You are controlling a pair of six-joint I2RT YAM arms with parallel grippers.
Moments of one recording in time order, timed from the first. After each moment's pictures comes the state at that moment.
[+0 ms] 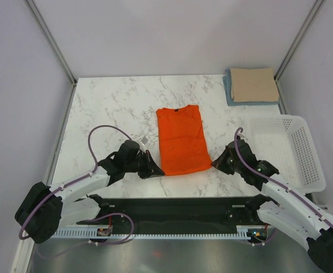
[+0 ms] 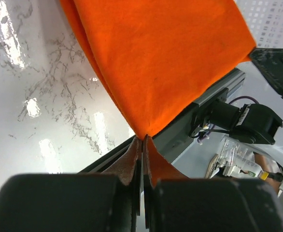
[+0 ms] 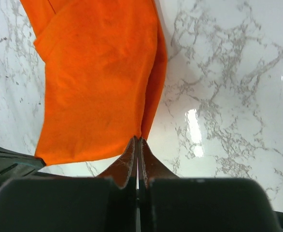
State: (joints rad) left arm -0.67 1.09 0.44 -0.07 0.39 -1.00; right arm 0.55 0.80 0.51 -0.51 0.03 0.97
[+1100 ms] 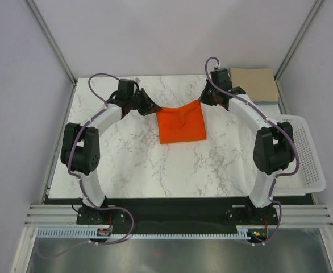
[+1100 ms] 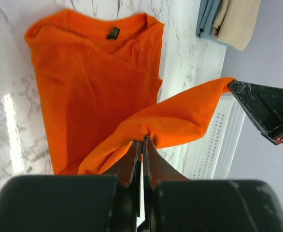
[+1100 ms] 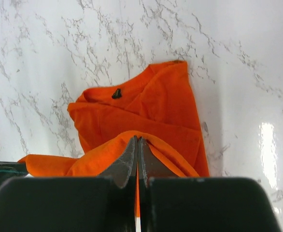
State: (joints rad) left arm -0.28 1.83 1.34 -0.17 0.49 -0.86; right arm 0.32 1.83 1.53 -0.40 -0.01 0.63
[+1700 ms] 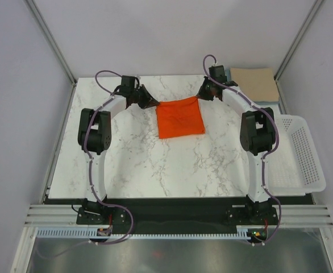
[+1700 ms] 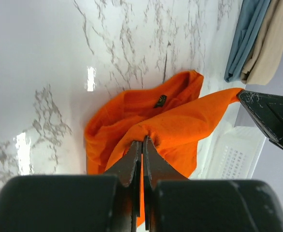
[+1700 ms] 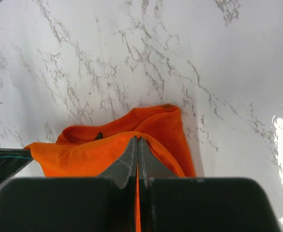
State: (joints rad) left arm -0.20 2.24 1.70 -0.19 0.53 -0.79; right arm 0.24 2.22 1.87 -0.39 -0.11 0.62
